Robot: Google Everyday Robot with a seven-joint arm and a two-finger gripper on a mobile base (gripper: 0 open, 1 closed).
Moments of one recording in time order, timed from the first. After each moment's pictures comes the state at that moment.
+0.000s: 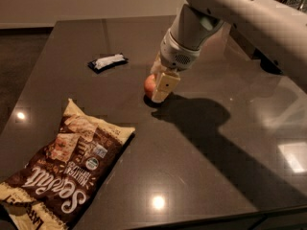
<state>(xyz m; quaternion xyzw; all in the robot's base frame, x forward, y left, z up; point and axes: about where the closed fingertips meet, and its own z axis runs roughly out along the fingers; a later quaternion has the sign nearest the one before) 0.572 -0.020 0.873 -0.71 0.67 0.11 0.18</state>
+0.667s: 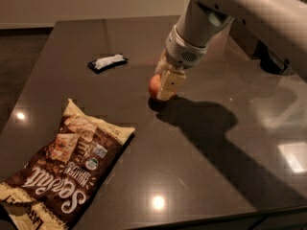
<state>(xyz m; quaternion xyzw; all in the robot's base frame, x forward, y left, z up) 0.566 -0.028 0.884 -0.71 0.67 0.10 0.18</state>
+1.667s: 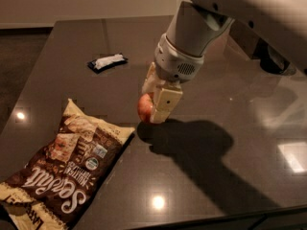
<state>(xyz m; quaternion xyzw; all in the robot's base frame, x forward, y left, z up) 0.480 -0.007 0.897 -0.76 0.61 0.14 0.15</state>
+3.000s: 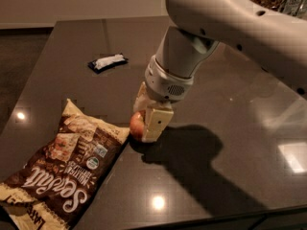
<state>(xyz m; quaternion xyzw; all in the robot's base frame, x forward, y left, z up) 0.450 0.012 0.866 -0.77 0.60 0.16 0.13</state>
